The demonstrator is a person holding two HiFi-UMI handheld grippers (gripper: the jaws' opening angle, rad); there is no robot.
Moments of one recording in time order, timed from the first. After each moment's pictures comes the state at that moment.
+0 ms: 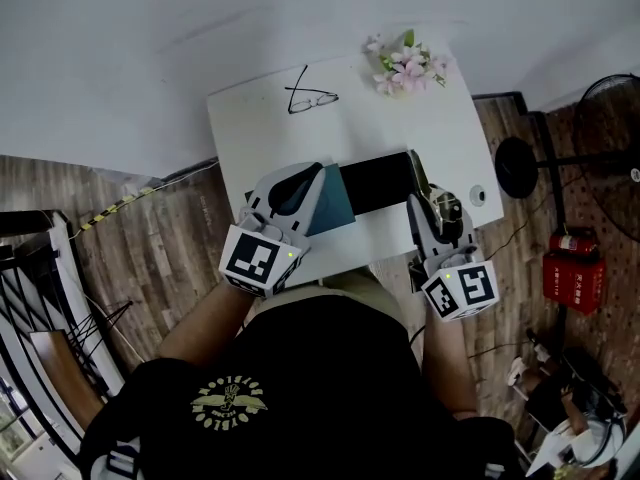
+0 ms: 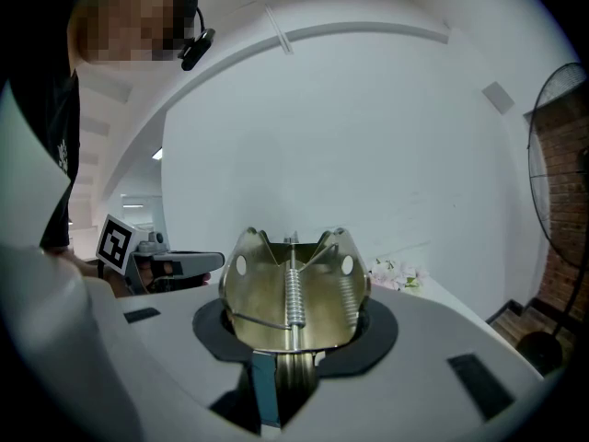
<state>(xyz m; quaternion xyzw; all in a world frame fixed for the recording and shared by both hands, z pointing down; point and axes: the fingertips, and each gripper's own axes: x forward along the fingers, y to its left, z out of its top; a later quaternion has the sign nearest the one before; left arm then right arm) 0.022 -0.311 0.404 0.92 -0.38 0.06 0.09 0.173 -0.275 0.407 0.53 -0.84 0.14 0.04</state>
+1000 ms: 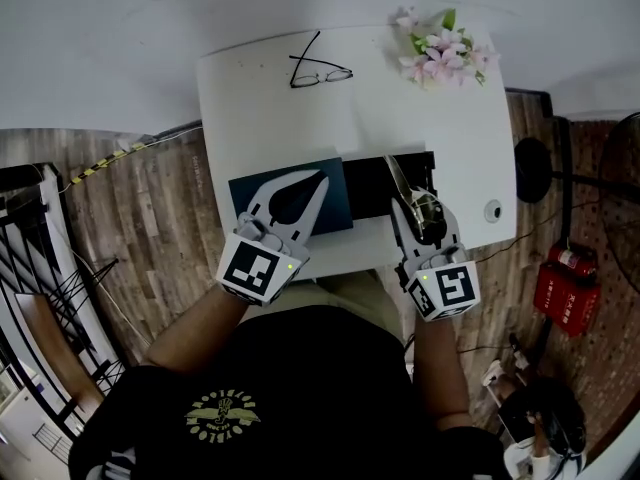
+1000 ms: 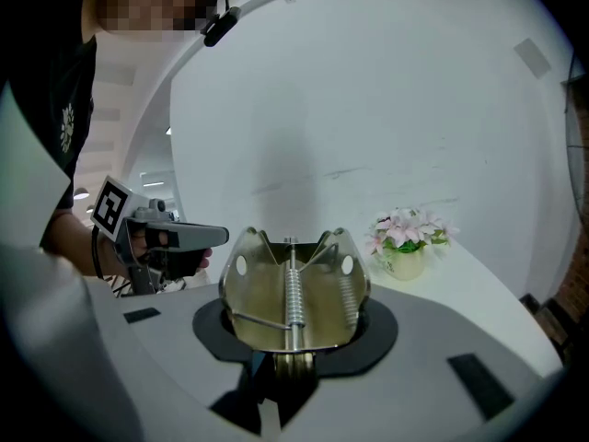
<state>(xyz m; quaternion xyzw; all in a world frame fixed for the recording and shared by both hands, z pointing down) 0.037 -0.329 0.502 0.90 -0.41 0.09 0.16 0.158 -0.312 0.532 0.45 -0.86 0.18 0.13</state>
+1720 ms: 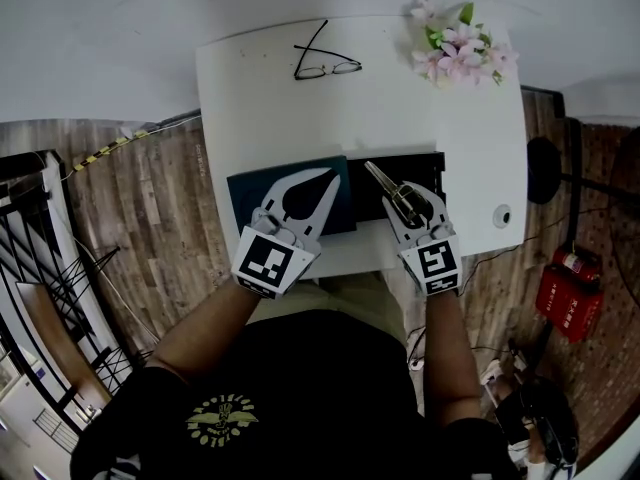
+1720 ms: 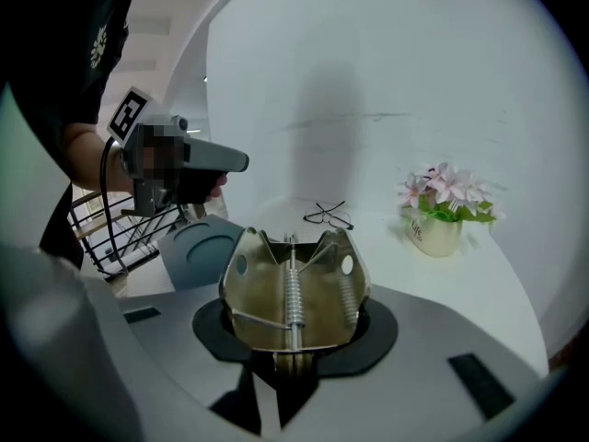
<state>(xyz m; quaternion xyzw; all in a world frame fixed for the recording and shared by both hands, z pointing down) 0.050 -0.335 0.553 0.89 -0.41 0.11 0.18 0.150 -0.310 0.643 0.34 -0.88 0.14 0.29</state>
